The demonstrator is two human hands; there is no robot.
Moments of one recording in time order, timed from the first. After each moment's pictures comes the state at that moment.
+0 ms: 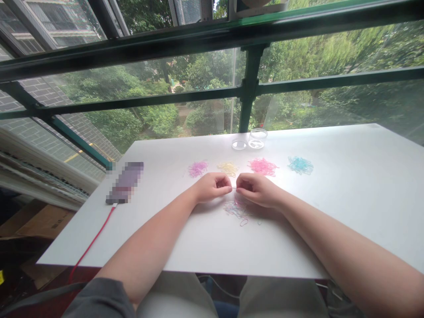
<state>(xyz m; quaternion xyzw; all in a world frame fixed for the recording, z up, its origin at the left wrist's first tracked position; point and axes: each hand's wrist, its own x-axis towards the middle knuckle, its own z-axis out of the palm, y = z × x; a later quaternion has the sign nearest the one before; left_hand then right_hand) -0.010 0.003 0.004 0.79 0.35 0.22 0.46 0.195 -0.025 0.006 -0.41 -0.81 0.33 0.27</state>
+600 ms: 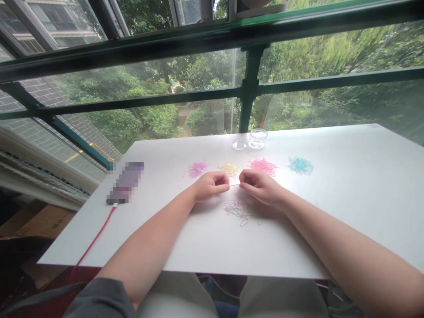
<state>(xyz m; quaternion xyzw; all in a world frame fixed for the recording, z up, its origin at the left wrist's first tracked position) -0.013 0.006 0.005 0.76 0.33 0.25 0.51 0.200 -0.020 0.003 -0.39 -0.78 0.35 0.32</state>
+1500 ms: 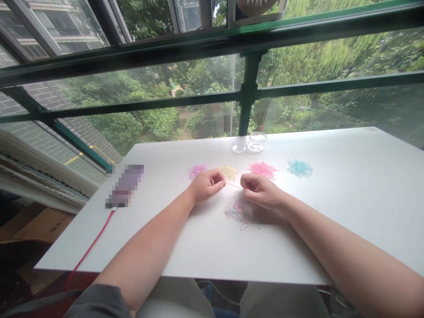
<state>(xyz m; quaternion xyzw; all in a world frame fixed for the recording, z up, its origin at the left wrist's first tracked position) -0.016 0.006 0.010 0.81 0.39 0.28 0.35 0.198 -0.021 0.005 -0.38 -0.79 0.36 0.32</state>
